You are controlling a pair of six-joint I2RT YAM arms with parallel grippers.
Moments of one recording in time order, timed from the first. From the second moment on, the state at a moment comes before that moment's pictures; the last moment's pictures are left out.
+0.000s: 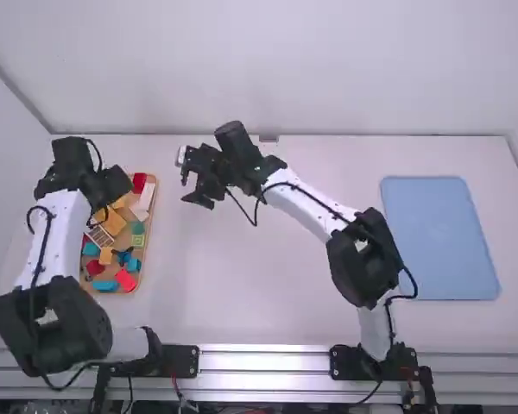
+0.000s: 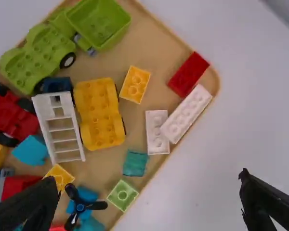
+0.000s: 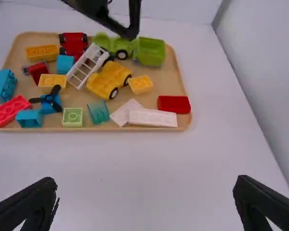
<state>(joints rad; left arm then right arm) 0.37 1.51 1.23 -0.76 -0.07 -0.39 0.70 2.06 1.68 -0.26 -0.58 -0.58</state>
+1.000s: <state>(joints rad) 0.49 1.97 1.46 -0.85 -0.07 -0.39 0.69 2.06 1.66 -0.24 -0.61 -0.50</state>
